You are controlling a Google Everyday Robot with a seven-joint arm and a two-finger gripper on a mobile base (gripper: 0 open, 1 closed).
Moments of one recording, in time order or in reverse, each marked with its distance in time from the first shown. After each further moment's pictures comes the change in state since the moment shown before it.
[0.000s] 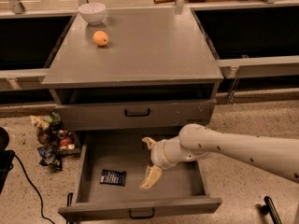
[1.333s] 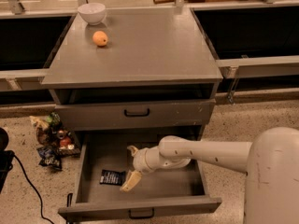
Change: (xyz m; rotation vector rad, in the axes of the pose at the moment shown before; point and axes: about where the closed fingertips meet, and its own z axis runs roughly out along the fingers) arm 0.009 -0.010 0.123 -0.030 -0.109 0.092
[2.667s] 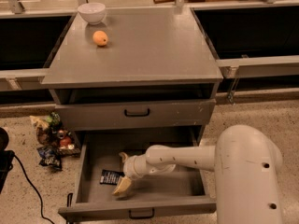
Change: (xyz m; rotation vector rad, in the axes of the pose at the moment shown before) arm 0.035 -0.010 0.083 0.014 0.011 -0.020
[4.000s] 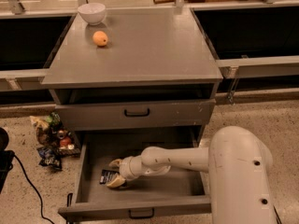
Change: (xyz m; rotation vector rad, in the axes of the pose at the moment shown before) arm -0.001 -0.002 0.026 0.007 -0.019 -0.014
